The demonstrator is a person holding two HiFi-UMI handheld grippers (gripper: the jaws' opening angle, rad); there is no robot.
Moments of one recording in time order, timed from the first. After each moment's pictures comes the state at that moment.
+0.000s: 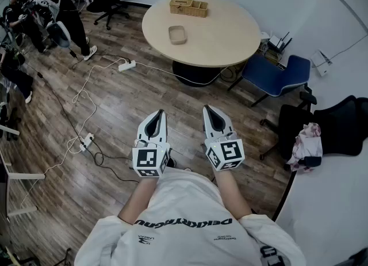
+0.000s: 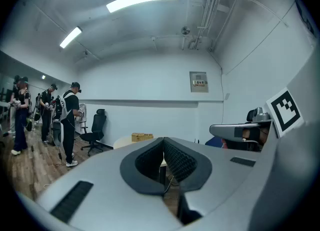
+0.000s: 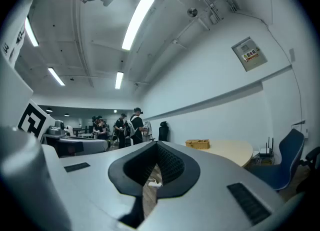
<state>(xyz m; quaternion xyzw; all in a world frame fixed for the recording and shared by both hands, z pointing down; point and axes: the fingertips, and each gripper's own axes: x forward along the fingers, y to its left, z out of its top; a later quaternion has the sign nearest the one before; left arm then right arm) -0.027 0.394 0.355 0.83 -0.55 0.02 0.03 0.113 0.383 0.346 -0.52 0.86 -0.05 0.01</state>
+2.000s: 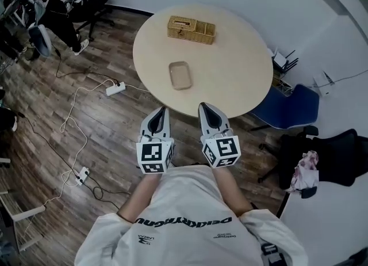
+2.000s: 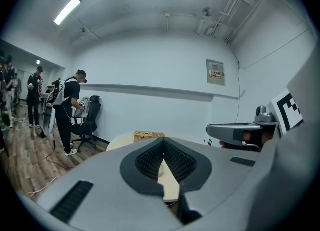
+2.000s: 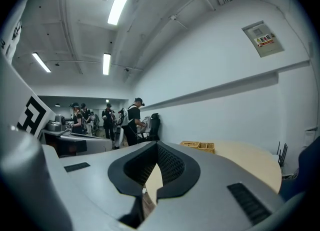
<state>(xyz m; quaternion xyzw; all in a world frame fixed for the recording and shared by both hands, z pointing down) -0.077 -0.039 0.385 0.84 -0.53 0.04 0.08 0.040 -0.041 0.369 -0.54 0.84 -0.06 -0.04</state>
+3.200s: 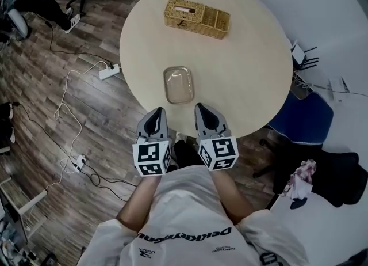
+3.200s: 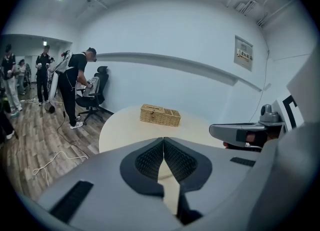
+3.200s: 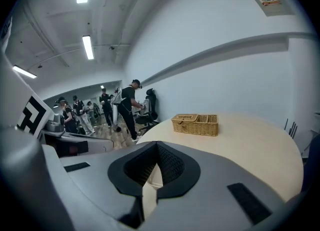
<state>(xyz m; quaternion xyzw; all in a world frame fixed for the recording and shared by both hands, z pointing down) -0.044 -0.223 0.502 0.79 -0.55 0.13 0.22 0.072 -0.233 0.485 -0.52 0.82 -0.19 -0.13</state>
